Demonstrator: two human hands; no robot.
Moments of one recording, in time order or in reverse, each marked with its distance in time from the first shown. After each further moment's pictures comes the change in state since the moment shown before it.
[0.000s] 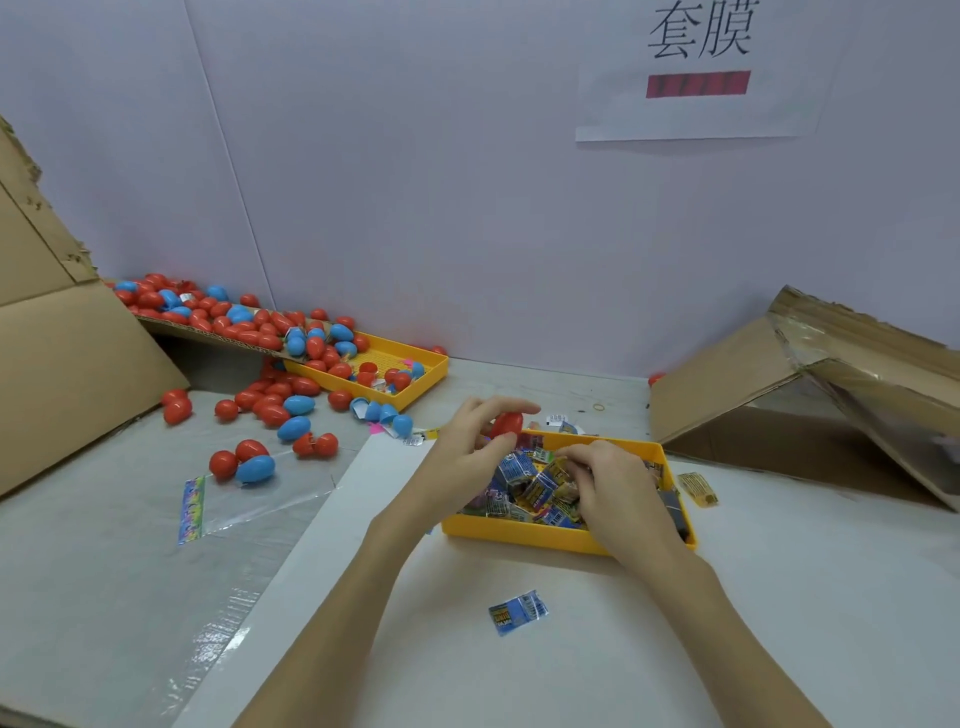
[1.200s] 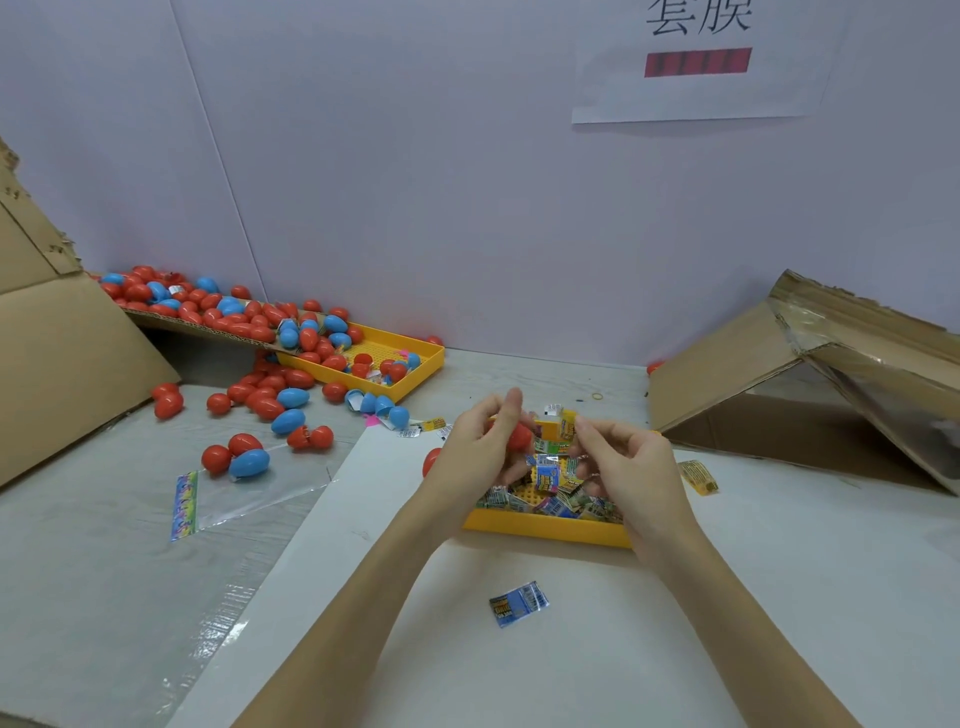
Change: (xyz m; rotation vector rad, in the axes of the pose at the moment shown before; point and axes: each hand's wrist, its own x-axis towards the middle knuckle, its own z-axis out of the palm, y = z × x) left_hand 0.001 0.013 0.022 -0.446 0.049 -0.309; right_hand -0.005 -0.006 -0.008 0.976 0.113 0.331
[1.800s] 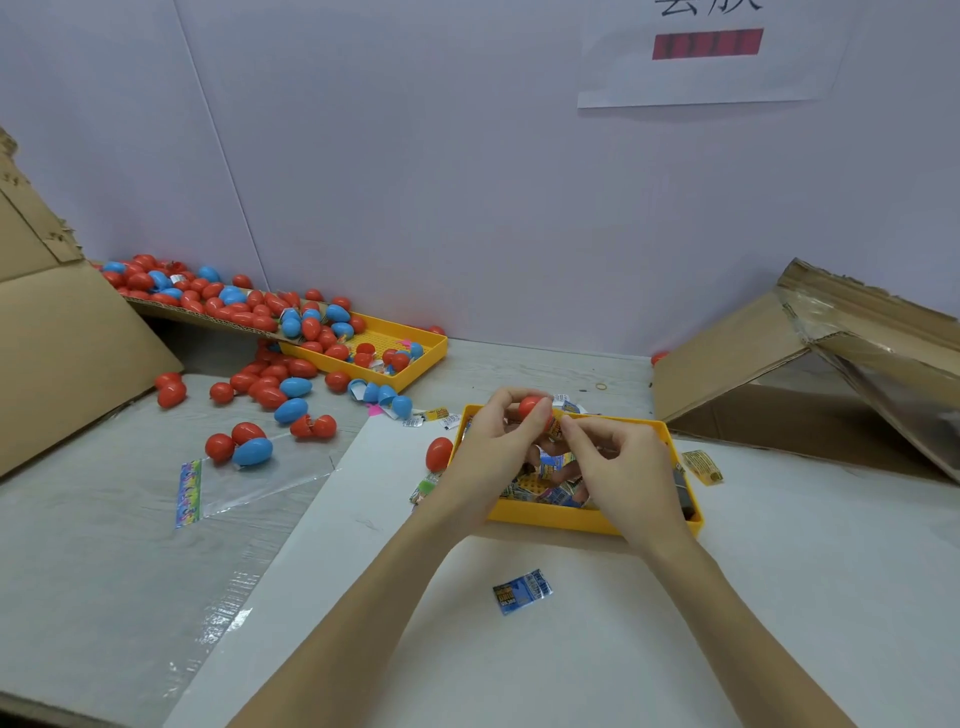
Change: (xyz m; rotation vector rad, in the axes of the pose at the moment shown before) left_hand -0.001 -0.010 0.012 -0.035 0.040 0.029; right_hand -0.007 0.006 0.006 -0.342 -0.015 -0.245
